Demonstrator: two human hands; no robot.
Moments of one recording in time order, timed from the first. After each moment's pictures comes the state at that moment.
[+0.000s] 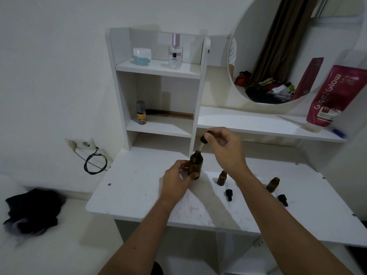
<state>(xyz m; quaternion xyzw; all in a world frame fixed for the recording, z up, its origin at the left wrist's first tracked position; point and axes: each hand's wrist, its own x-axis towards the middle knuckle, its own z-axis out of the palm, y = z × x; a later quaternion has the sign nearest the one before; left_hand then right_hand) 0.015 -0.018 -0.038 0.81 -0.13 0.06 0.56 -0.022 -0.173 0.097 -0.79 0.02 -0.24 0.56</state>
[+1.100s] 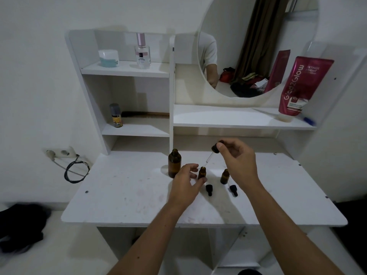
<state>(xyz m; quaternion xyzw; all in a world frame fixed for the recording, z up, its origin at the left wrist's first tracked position) -0.022 -0.097 -0.032 0.82 -0.18 0.00 0.54 -0.078 -0.251 0.071 -0.77 0.09 -0.31 0.55</state>
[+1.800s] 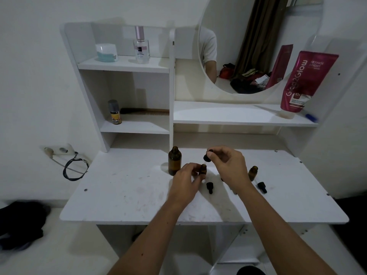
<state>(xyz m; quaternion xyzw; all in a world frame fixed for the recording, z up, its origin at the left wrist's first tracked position) -0.014 -0.098 -0.042 0.85 -0.22 0.04 0.47 -0.073 -0.239 0.049 -0.80 0.08 -0.23 0.54</state>
